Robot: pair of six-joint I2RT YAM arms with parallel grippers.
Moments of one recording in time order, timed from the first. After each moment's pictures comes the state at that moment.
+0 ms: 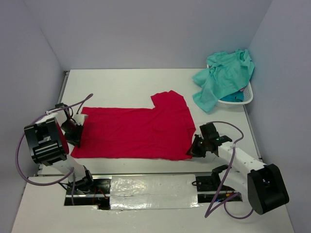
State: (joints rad) left arm 0.42 1.65 0.94 -0.87 0.07 0.54; right arm 0.31 1.02 0.36 -0.46 -0.29 0.73
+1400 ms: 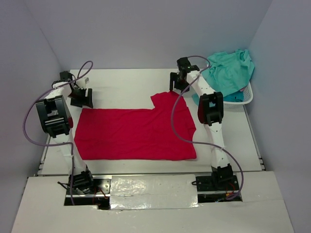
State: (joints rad) left arm 0.31 2.15 1.68 -0.73 0.31 0.33; right arm 0.23 2.57 2.38 -0.87 -0.06 0.30
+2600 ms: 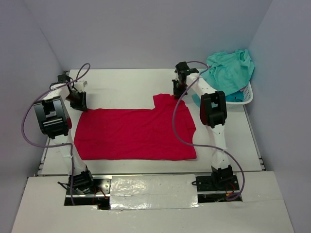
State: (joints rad) left arm 0.34 2.13 1.63 -0.78 0.30 0.33; right arm 0.26 2.43 2.12 -0.86 -0.11 0.24
